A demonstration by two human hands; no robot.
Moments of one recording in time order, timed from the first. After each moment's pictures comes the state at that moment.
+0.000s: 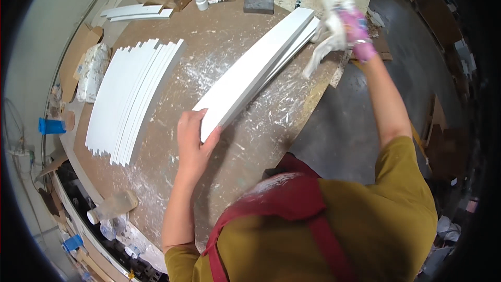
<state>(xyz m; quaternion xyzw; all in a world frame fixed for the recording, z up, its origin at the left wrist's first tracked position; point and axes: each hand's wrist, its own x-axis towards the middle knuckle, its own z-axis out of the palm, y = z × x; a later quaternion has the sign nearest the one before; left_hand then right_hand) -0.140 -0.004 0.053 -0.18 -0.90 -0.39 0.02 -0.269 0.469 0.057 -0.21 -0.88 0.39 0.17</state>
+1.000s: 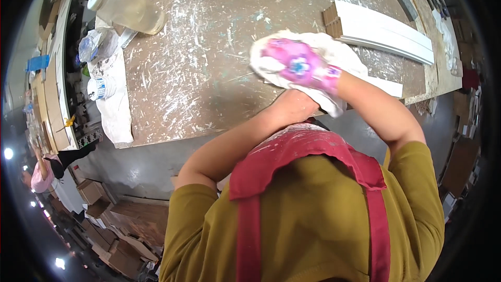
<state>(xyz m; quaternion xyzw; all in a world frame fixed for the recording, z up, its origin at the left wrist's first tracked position) 0.012 0.007 -0.048 -0.11 -0.79 -0.60 -0.03 -0.103 0.062 -0.047 0.60 -0.73 0.31 -0.13</state>
